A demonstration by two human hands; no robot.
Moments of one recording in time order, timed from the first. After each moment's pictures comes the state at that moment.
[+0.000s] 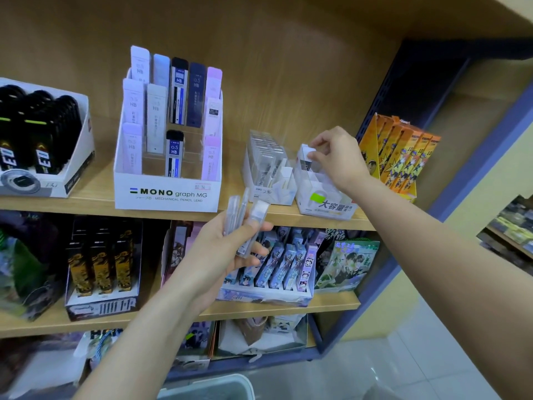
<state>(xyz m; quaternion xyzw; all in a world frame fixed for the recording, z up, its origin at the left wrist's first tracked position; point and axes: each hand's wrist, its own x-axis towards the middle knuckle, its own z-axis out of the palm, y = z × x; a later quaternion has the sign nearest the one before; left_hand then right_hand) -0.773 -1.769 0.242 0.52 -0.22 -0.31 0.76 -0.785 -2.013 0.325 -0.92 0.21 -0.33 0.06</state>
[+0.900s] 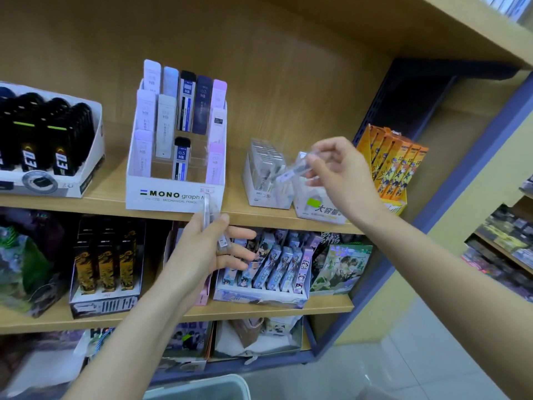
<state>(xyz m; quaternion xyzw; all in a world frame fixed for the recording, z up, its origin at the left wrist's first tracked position) -0.769 -1.749 0.246 0.50 -0.18 -0.30 0.79 -0.842 -1.920 0.340 -0.85 0.16 -0.36 0.35</state>
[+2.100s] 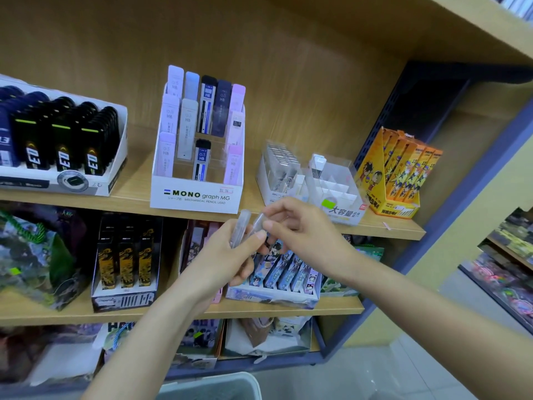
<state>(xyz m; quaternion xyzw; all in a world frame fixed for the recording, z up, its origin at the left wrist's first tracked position) -0.771 -1.739 0.237 0.60 -0.28 -0.29 0.69 -0.846 -1.862 0.291 -0.91 0.10 -0.15 0.37</state>
